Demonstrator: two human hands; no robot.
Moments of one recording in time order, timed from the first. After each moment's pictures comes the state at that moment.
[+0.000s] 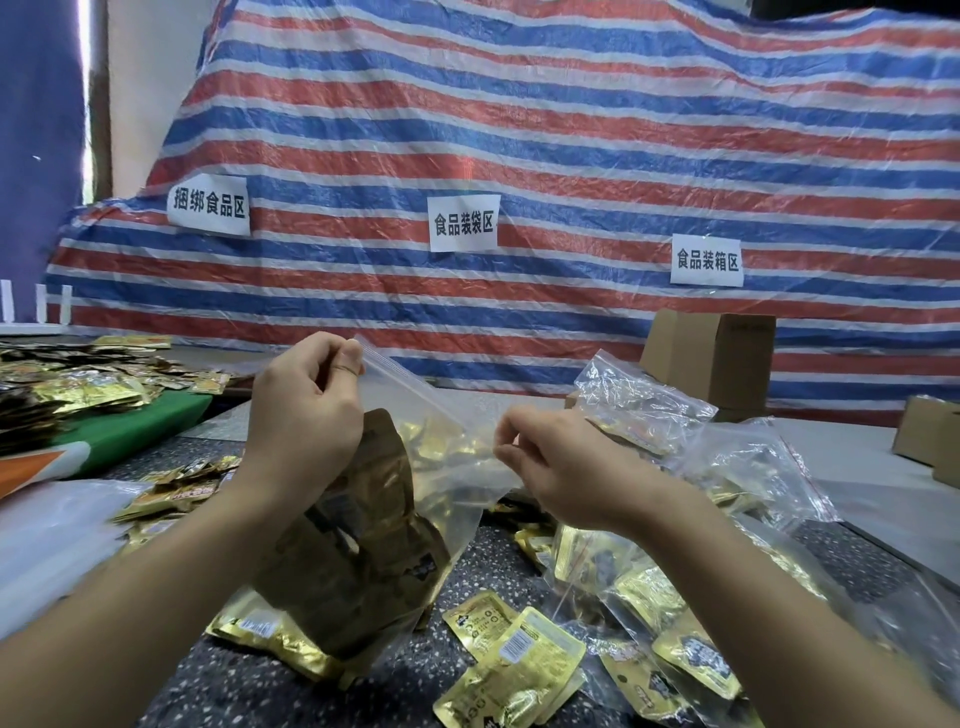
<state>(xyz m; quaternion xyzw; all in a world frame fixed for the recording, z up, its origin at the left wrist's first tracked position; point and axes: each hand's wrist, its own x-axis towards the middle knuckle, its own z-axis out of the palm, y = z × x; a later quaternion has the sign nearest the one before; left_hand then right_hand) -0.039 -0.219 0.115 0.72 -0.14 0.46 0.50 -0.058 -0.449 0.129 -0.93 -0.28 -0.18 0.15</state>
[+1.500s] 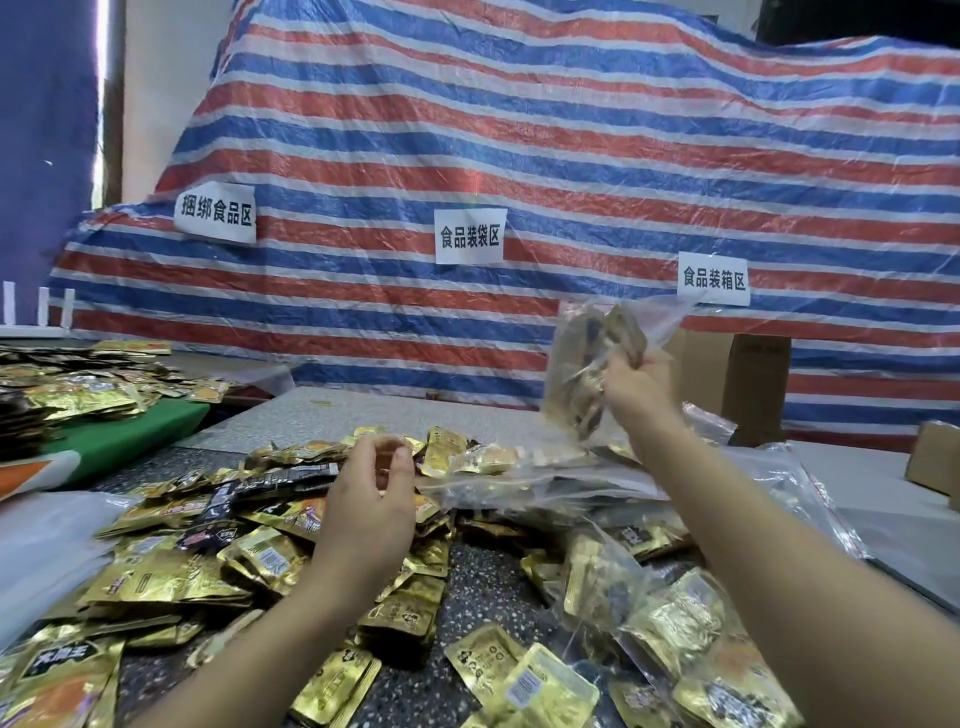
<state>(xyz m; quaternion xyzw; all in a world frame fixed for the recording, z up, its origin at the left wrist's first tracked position) -0.009 -0.257 0.046 0.74 -0.09 0.32 0.59 0.047 -0.490 0.162 -0.71 -0.02 -0.37 0.60</state>
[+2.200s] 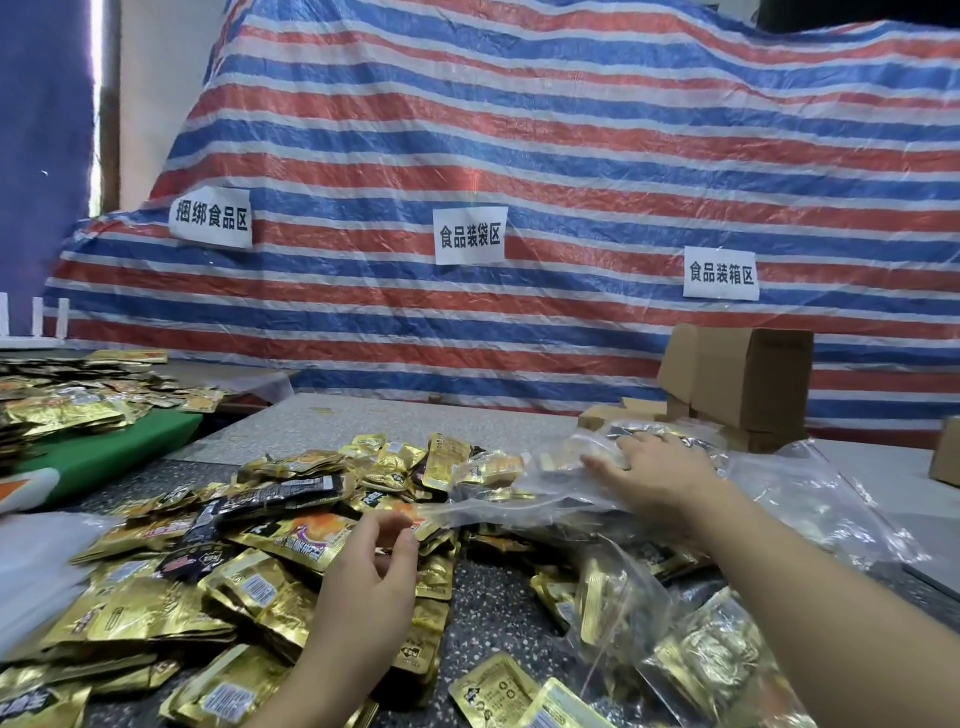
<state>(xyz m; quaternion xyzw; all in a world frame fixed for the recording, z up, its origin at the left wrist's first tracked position) 0.007 -0.258 -0.004 0.77 -0.05 0.25 0.59 0.101 -0.557 0.098 -0.99 0.02 -0.16 -0.04</state>
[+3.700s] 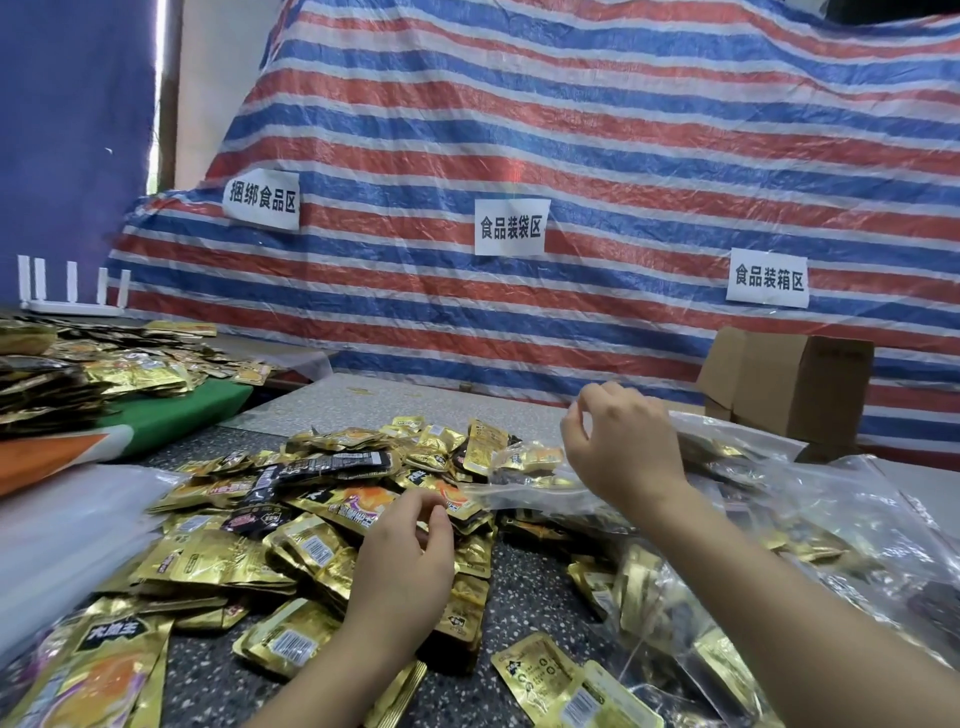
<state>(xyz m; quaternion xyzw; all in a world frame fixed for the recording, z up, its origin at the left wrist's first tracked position) 0.009 -0.247 -0.007 0.79 -0.06 0.32 0.52 0.065 -0.445 0.106 -0.88 -0.13 -0.46 0.04</state>
